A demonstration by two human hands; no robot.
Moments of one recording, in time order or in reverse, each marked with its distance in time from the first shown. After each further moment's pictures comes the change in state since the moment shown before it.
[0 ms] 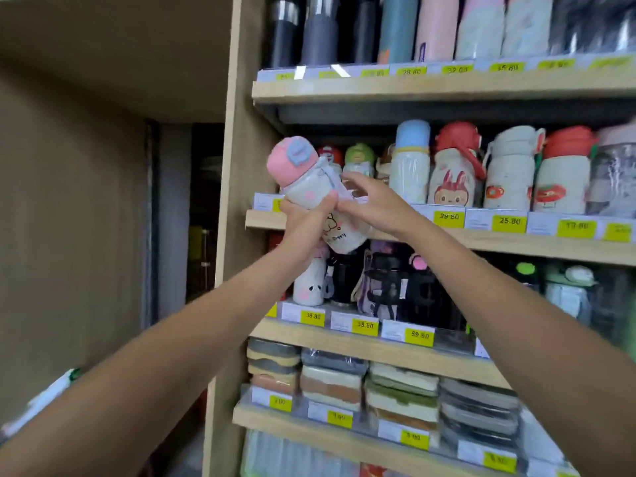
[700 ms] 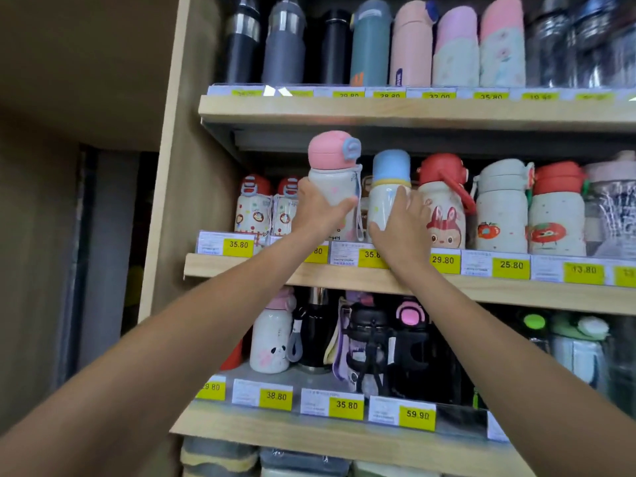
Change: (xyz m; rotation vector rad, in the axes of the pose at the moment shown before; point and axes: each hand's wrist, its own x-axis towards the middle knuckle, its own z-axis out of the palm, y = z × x) left_hand 0.129 -0.008 0.087 0.530 -0.110 0.360; right_hand 0.060 0.101 -0.018 -0.614 0.612 0.284
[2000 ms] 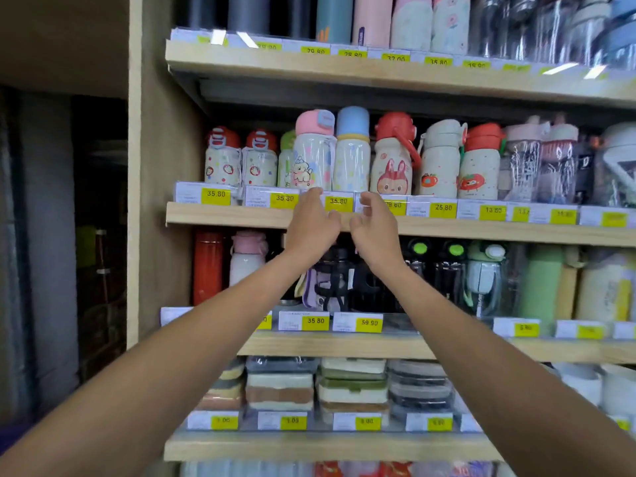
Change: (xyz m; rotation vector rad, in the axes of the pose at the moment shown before) left_hand -0.114 0.001 0.002 0.071 -0.209 0.013; right_hand -0.100 0.001 -0.041 0.476 -0.079 0.115
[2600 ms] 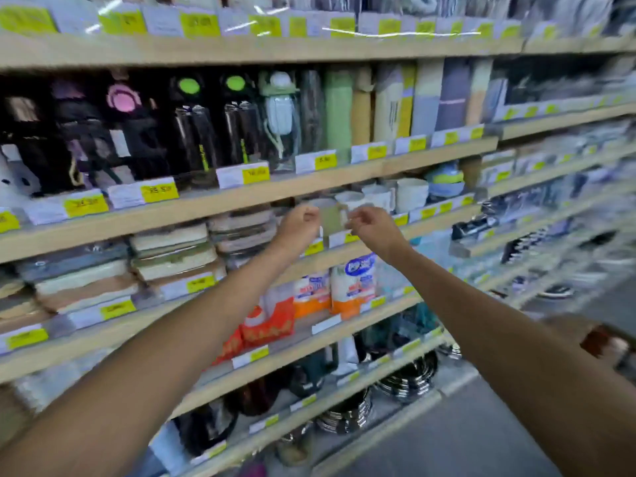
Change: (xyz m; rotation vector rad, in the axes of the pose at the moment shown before) left_hand -0.230 0.067 0.274 -0.298 -0.628 -0.257; right_hand -0.207 0.216 -0.271 -0.215 -0.150 0.681
